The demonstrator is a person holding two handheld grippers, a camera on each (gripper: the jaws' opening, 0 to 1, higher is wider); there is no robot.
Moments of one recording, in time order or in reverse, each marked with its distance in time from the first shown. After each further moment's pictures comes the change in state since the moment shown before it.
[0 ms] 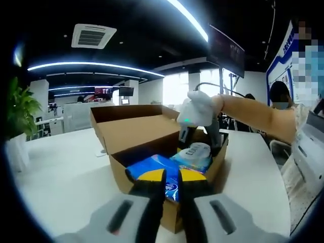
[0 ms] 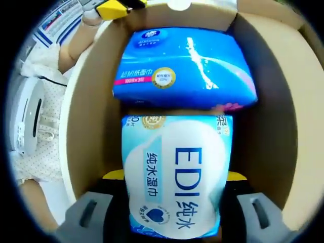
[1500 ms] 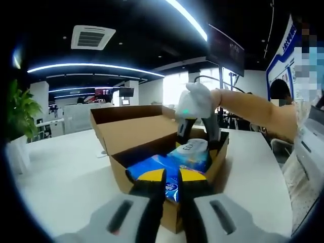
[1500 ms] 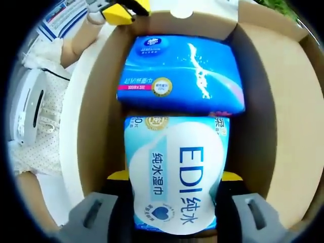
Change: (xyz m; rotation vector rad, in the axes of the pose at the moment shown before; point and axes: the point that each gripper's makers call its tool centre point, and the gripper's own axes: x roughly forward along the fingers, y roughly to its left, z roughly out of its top) left arm -0.001 -0.001 0.000 0.017 0.000 0.006; right arm -0.021 -0.006 0.004 -0.060 0.011 -0.033
